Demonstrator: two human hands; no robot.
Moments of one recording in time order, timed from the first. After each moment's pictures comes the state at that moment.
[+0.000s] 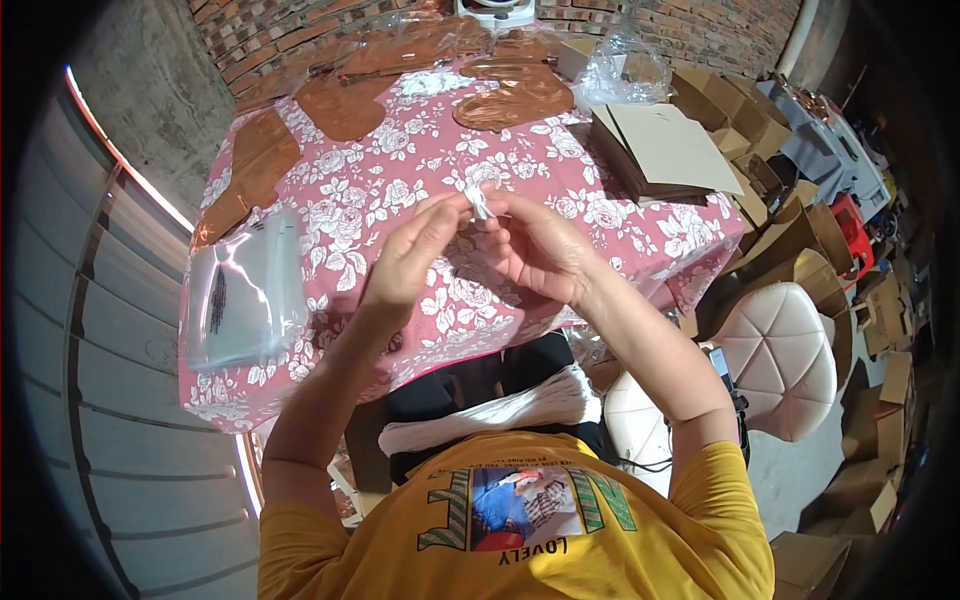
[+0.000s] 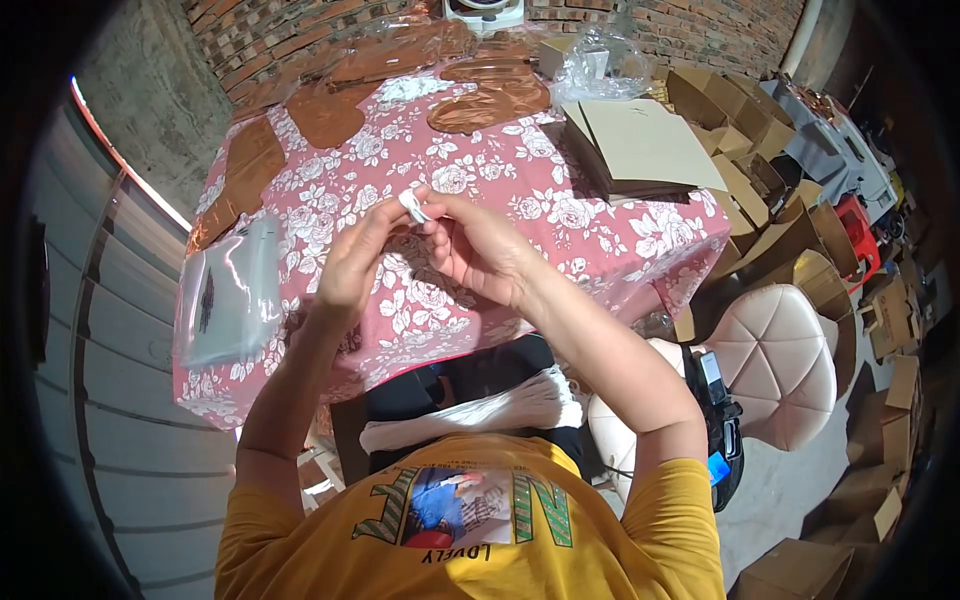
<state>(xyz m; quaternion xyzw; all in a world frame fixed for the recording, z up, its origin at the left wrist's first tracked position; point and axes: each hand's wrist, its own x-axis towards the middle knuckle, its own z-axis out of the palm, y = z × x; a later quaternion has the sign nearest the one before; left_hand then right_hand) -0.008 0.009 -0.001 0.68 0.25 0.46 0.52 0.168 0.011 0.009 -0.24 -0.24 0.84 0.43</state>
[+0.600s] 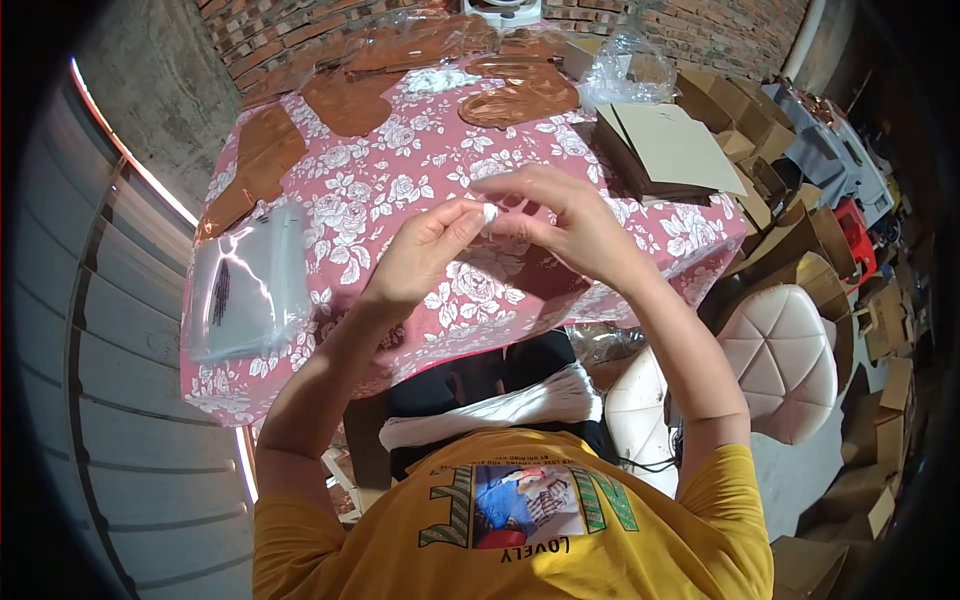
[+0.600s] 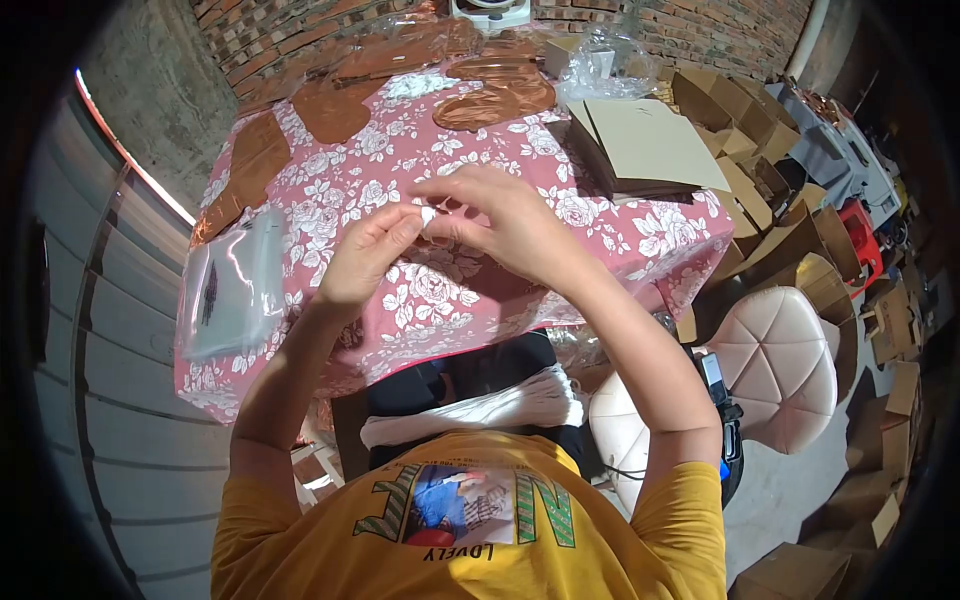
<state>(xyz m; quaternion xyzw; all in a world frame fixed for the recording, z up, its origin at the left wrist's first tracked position) -0.003 0.004 0.010 0.67 0.27 0.39 0.58 0.190 0.002 0.034 -0.31 -0.82 0.17 0.45</state>
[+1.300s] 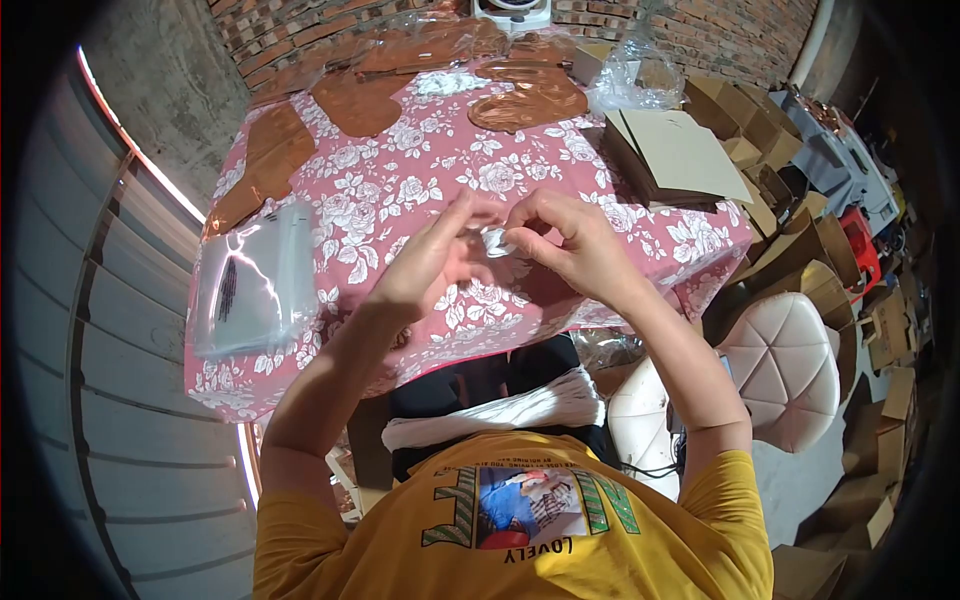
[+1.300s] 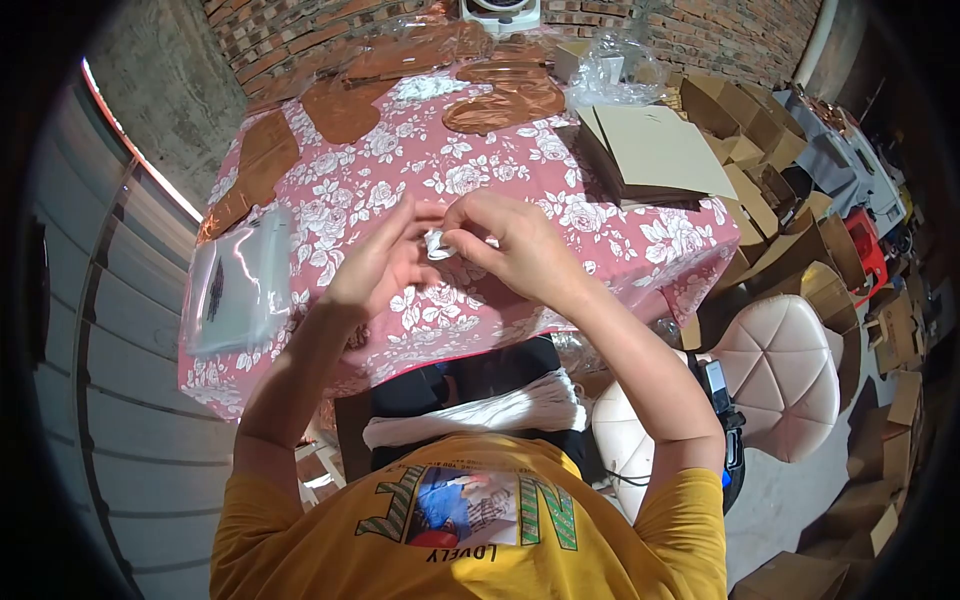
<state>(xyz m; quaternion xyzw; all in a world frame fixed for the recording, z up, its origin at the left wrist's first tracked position) 0.006 0.000 0.014 0.44 0.31 0.42 0.73 0.191 -0.006 0.019 -0.33 -0.81 0.22 0.44</state>
